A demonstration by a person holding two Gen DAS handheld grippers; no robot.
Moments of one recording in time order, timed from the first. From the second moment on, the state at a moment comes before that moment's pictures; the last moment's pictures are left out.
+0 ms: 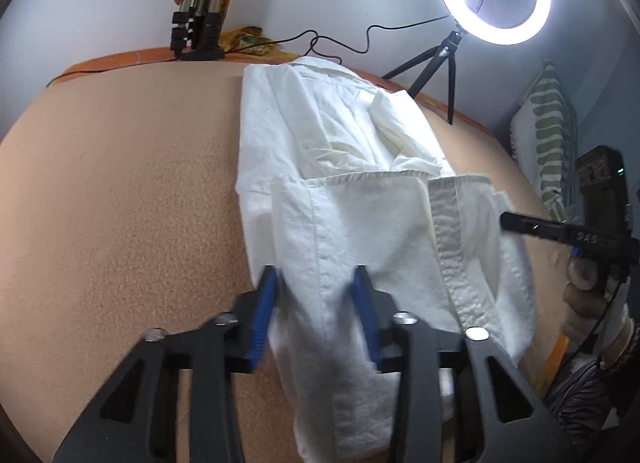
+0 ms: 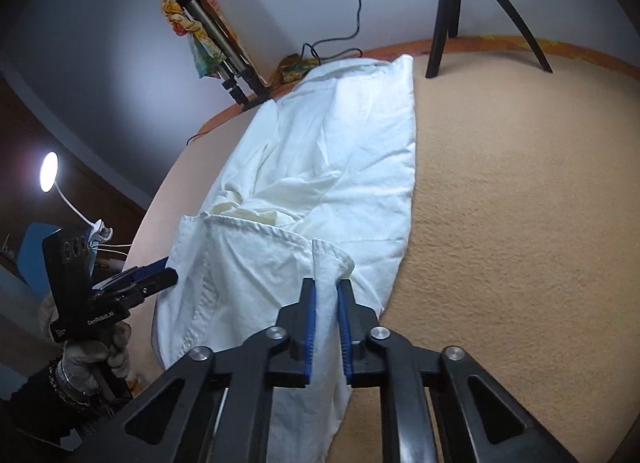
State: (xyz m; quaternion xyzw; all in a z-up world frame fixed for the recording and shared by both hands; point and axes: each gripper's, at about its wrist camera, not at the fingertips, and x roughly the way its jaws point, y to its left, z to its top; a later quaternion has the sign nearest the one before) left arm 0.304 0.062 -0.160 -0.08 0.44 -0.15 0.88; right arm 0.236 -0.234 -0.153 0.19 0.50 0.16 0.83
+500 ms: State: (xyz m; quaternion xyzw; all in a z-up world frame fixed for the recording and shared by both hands) left arm 0.288 0.050 -0.127 -0.04 0.38 -0.18 0.91; right arm 0.223 -0.205 -0.128 0.09 0.45 0.14 0.88
